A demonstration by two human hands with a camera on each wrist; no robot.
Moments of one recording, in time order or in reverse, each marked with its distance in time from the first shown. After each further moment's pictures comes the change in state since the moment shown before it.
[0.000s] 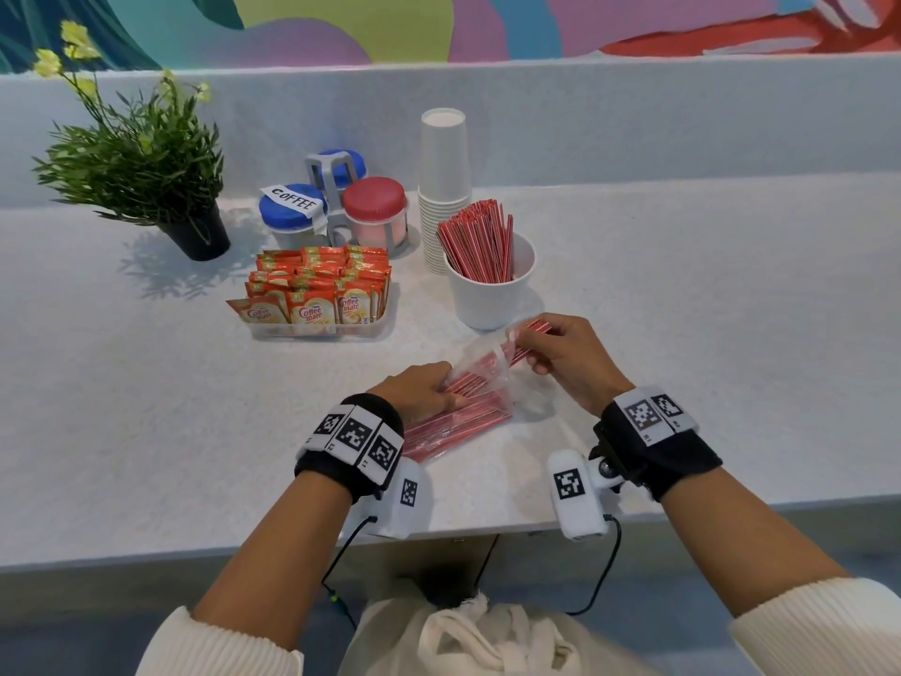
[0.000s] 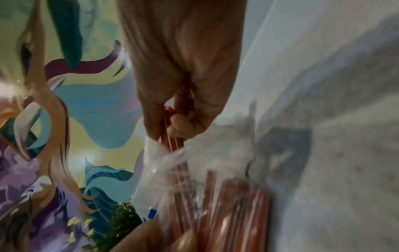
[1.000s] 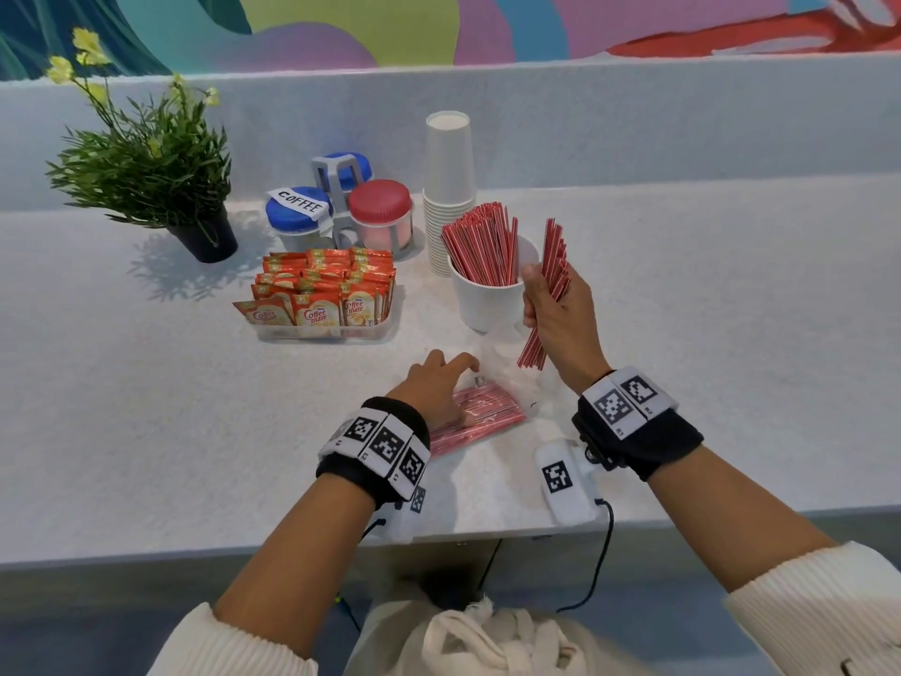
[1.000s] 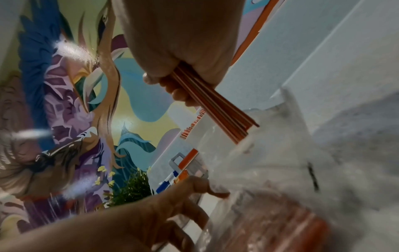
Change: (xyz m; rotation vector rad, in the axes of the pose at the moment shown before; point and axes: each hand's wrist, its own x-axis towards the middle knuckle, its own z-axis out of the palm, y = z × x) left_hand 0.000 0.015 0.008 0.142 0.135 0.005; right_hand 0.006 -0.034 0.025 -0.064 0.152 -0.407
